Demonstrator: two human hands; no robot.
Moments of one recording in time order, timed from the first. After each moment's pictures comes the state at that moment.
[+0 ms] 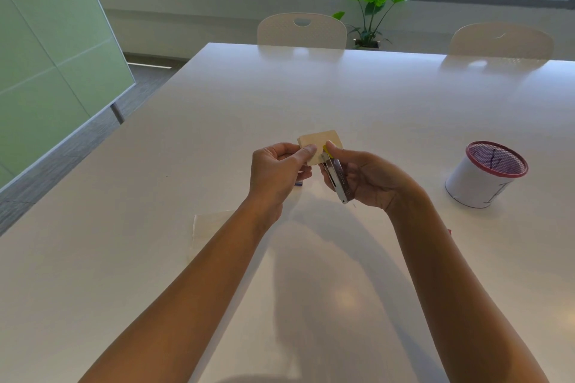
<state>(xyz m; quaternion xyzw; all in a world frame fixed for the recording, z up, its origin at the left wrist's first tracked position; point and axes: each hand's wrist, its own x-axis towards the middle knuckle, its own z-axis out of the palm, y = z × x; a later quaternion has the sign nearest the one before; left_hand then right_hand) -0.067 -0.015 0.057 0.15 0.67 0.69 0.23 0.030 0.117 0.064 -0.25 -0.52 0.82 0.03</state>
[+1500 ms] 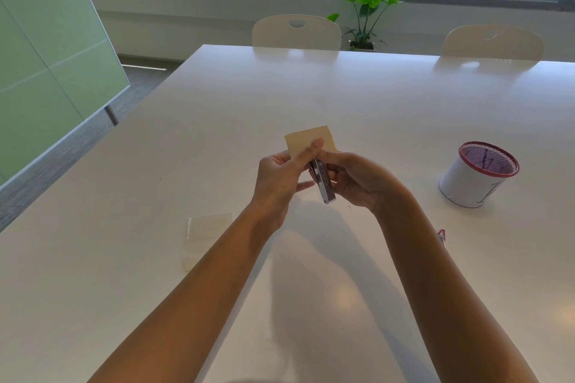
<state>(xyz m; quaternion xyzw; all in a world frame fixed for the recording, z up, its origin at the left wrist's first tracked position) -0.057 -0.012 0.057 0.19 0.60 0.71 0.31 0.022 0.107 0.064 -0.22 -0.55 0.80 0.08</state>
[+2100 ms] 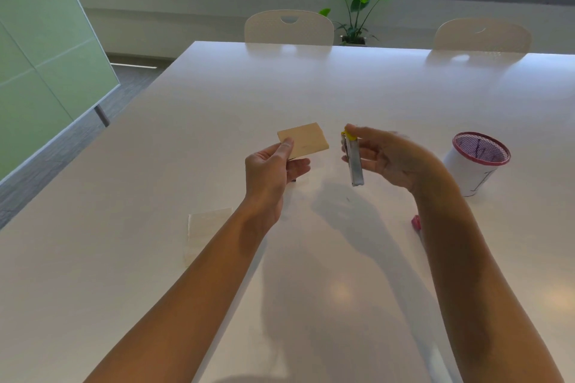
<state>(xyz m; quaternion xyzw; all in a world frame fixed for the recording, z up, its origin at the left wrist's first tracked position) -0.066 -0.015 0.051 0.08 0.57 0.77 0.28 0.051 0.146 0.082 -0.31 -0.56 0.75 0.16</state>
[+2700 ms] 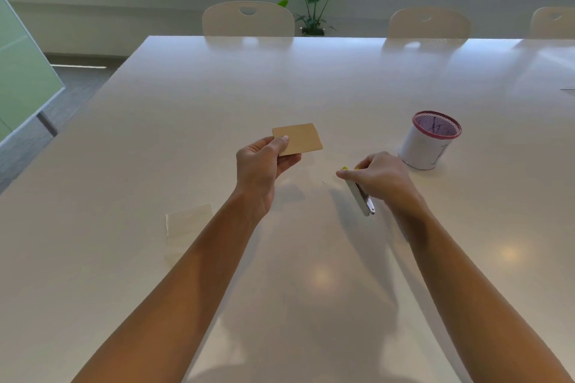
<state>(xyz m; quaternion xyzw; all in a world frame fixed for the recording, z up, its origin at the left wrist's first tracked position) -0.051 -0.014 0.052 0.11 0.52 0.77 0.36 0.103 0.119 0.038 -0.54 -0.77 0.30 0.13</state>
